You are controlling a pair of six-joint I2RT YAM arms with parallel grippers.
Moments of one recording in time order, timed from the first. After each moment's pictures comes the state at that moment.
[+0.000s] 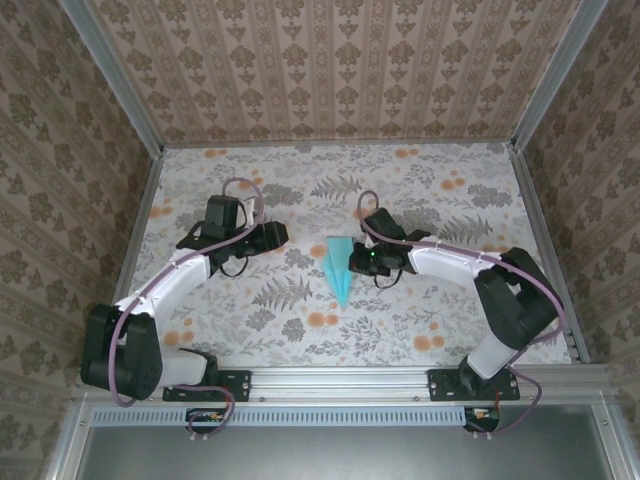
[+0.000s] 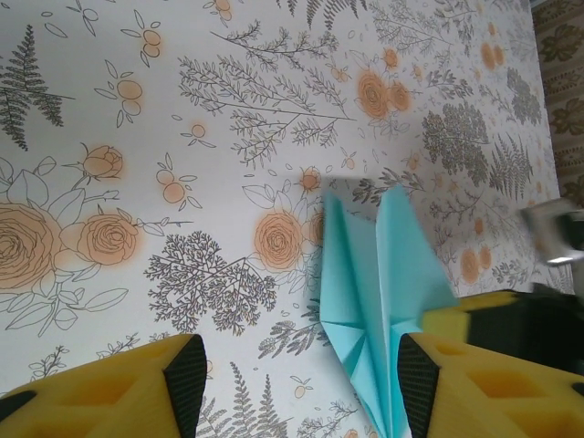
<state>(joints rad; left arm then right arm) -0.33 1.30 0.80 -0.28 0.47 -0.52 0.56 1.65 0.91 -0.31 -0.24 0.75</state>
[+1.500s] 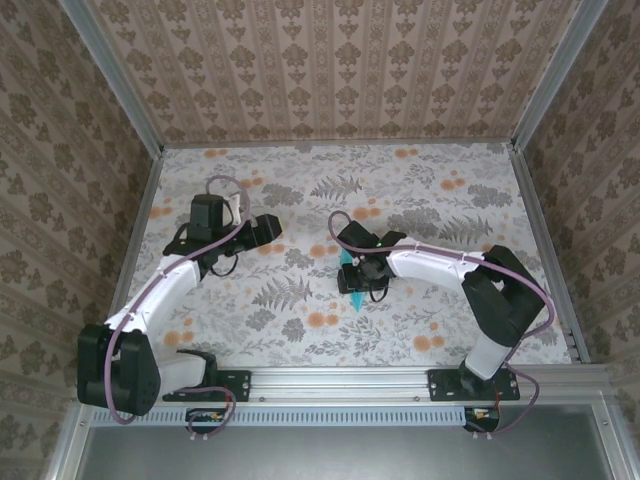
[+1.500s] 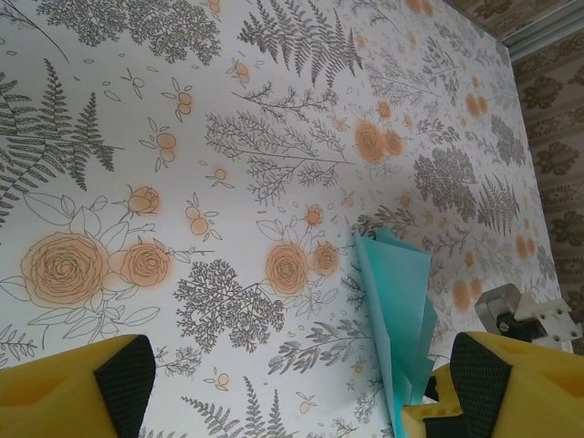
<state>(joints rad) -0.25 1.21 0.80 -0.29 0.47 -0.51 0.74 1.71 1.07 -0.64 -0.06 0.62</state>
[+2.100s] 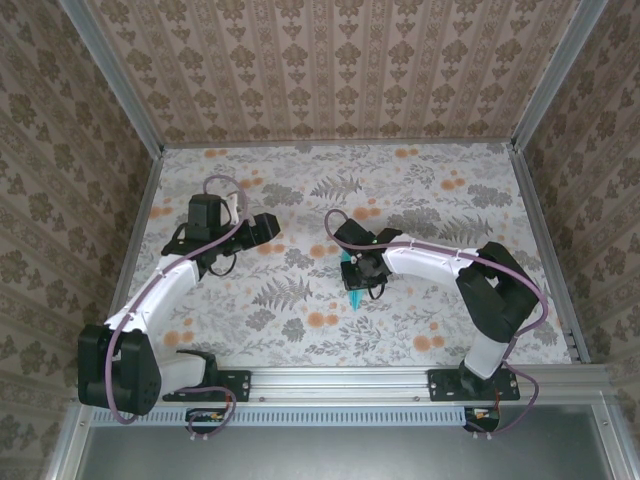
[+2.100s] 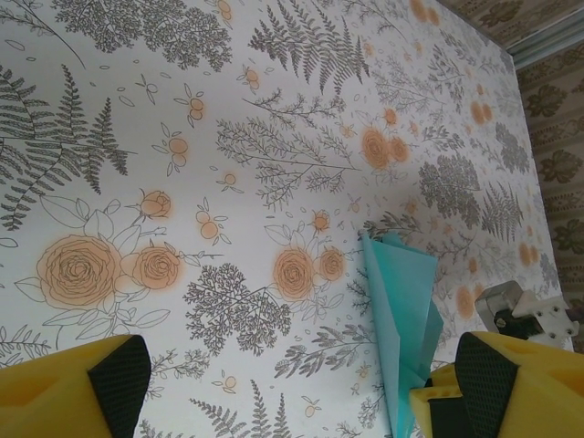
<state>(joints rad) -0.24 1.21 0.80 -0.30 0.47 -0.51 0.74 1.74 1.11 -0.67 -0.01 0.60</state>
